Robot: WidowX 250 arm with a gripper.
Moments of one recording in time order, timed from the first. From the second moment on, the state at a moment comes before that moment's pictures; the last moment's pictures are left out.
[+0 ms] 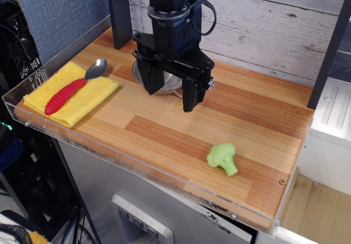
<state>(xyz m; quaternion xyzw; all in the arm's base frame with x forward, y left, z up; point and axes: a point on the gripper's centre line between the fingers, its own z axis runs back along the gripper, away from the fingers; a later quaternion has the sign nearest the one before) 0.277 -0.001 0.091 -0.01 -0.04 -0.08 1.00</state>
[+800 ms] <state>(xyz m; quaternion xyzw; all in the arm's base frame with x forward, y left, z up) 0.264 0.044 0.068 -0.03 0.01 -0.01 1.00</state>
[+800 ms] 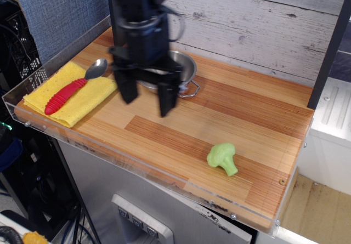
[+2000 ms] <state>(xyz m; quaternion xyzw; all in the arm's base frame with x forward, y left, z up) 0.280 0.179 0.049 0.06 0.03 -0.08 0.99</state>
